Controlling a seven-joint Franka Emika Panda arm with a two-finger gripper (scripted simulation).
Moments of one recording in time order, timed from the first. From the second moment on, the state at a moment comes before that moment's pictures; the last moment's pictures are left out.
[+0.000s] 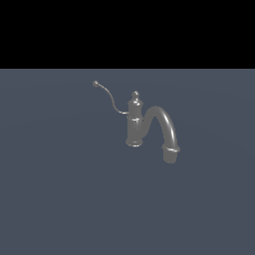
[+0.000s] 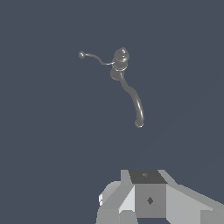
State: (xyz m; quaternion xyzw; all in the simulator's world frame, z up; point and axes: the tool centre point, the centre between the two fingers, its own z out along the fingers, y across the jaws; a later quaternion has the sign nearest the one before) arm -0.209 0.014 0.496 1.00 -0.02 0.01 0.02
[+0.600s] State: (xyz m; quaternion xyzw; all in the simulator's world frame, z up) arm -0.145 0.027 0.470 0.99 -0.15 0.01 0.01
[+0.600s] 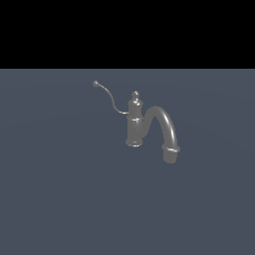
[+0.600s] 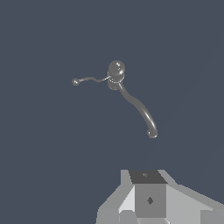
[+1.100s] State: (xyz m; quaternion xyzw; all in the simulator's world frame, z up) arm -0.087 0.041 0.435 0.96 -0.26 0.01 -0.01
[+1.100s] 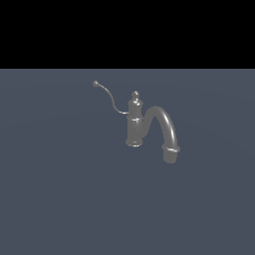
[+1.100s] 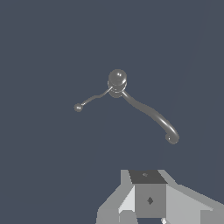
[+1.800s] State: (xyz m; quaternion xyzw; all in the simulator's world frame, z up) arm -0.015 0.063 0.367 0.91 -0.42 0.00 -0.01
